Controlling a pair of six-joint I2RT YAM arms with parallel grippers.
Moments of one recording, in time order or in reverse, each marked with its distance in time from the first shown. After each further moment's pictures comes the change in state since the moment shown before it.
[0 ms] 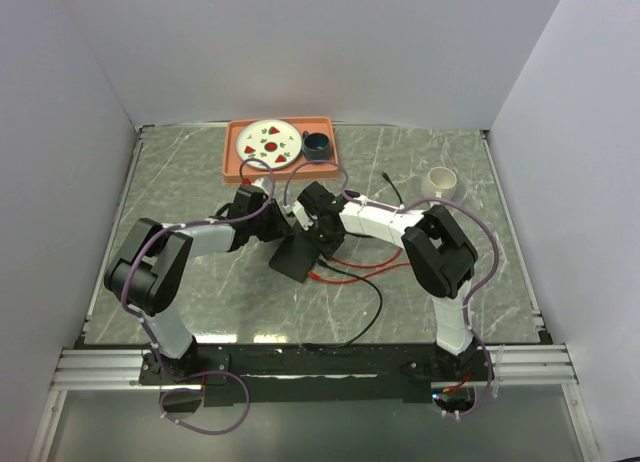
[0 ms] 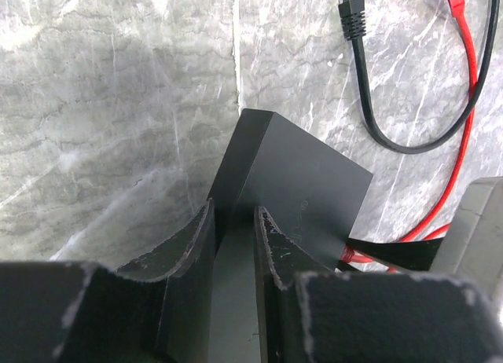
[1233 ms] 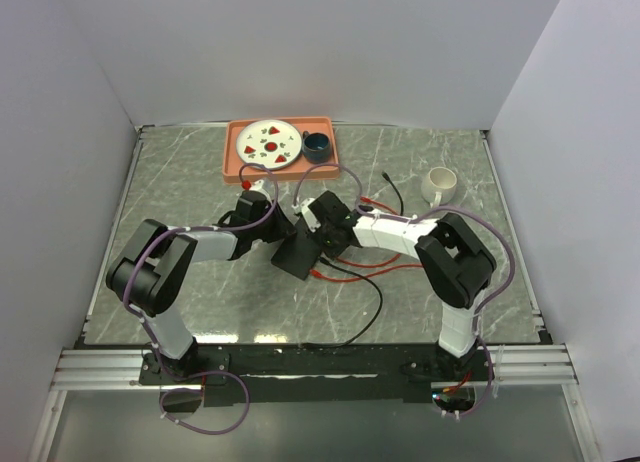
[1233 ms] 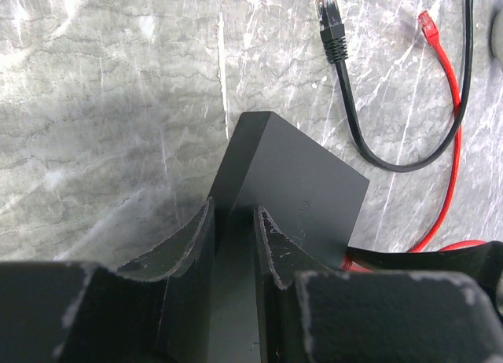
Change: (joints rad) left arm -0.038 0.003 -0.071 0.174 -0.071 -0.035; right arm -0.002 -0.108 -0.212 0.263 0.056 0.049
